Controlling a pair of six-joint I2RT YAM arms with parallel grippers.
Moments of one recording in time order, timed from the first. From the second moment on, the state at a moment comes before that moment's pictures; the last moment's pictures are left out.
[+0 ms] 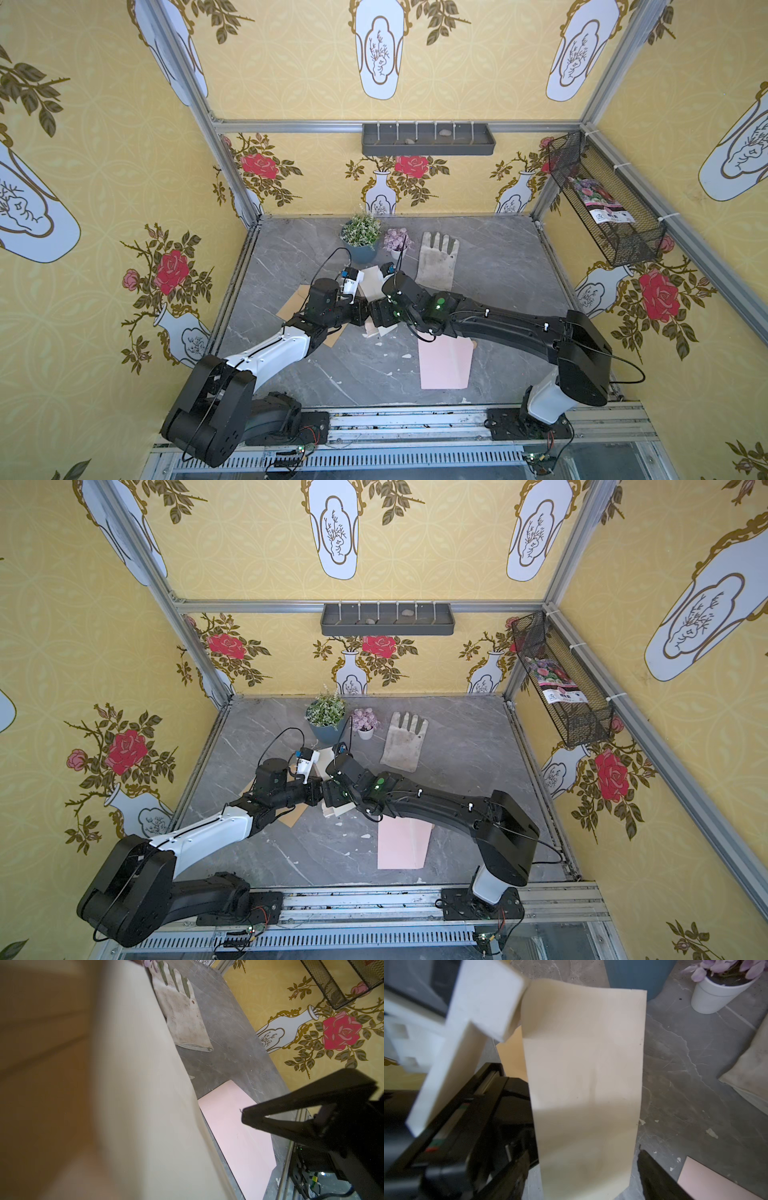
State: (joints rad) left arm -0.45 1.28 0.51 0.23 0.53 -0.42; right arm 1.12 1.64 1.22 -0.35 0.17 0.54
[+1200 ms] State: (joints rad) left arm -0.45 1.31 0.51 0.29 0.60 -0.45; right arm 0.92 1.45 0.95 -0.32 0.06 0.56
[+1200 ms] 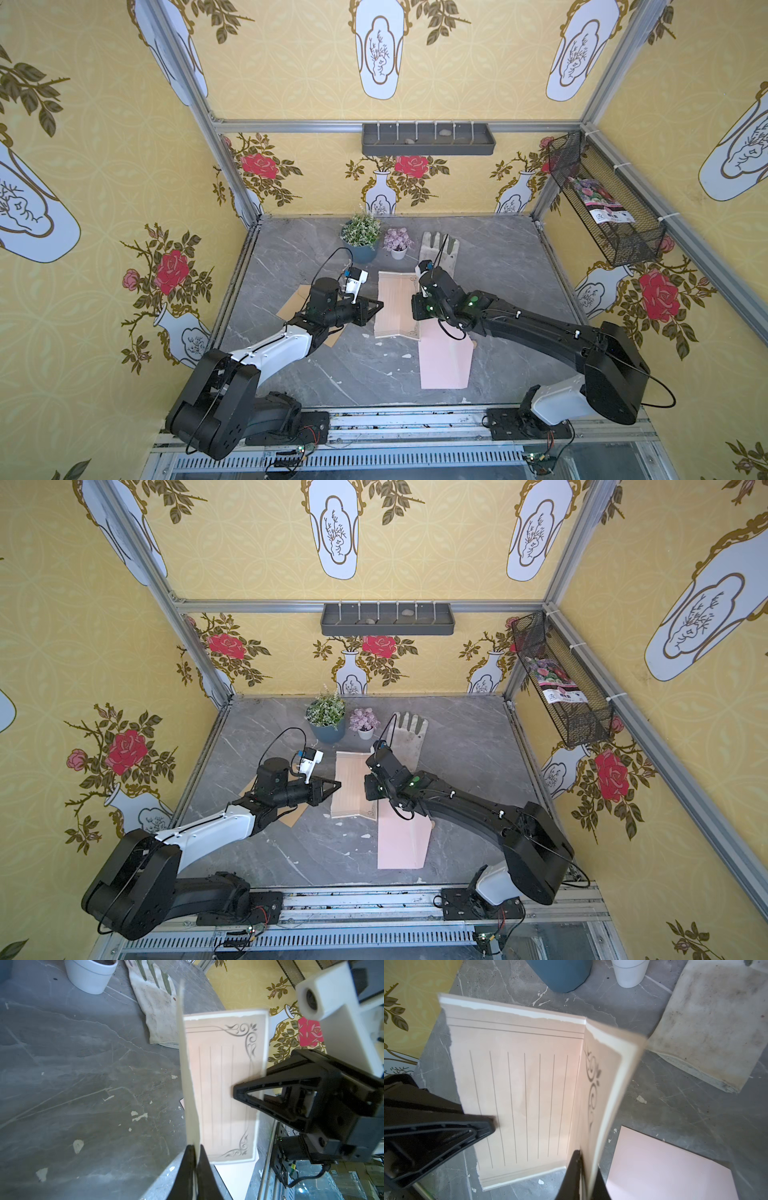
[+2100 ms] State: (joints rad) left arm -0.45 1.41 0.59 0.11 0.50 -0.41; right arm 0.70 1.61 0.72 0.23 -0.48 0.67
